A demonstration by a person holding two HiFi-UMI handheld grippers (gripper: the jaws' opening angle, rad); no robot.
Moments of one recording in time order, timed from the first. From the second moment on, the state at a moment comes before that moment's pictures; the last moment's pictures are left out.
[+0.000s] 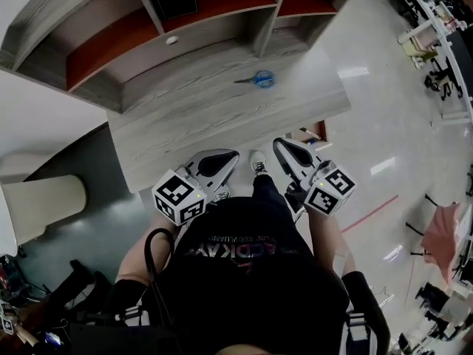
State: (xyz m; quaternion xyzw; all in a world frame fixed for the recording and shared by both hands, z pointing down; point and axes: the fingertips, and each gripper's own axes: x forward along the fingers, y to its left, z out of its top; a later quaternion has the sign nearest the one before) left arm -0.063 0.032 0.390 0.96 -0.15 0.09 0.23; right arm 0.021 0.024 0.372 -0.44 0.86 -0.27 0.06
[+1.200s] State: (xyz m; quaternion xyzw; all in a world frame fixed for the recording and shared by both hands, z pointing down) left arm -0.014 -0.030 0.421 0.92 -0.26 0.10 0.28; right arm 0.096 -0.151 0.510 -0.38 0.87 -0.29 -0.15
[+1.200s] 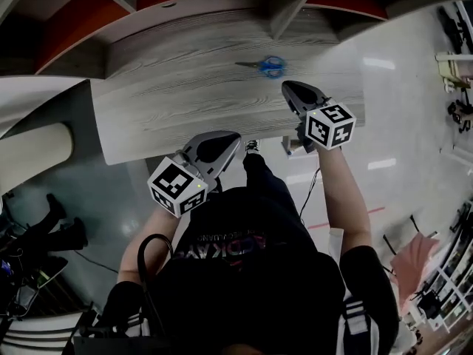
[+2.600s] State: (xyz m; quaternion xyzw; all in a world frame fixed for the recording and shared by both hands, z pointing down) left arm -0.039 -0.031 0.443 0.87 -0.35 0.07 0.33; right arm 0.075 -0.210 0.643 -0.02 0.79 -0.04 -0.61
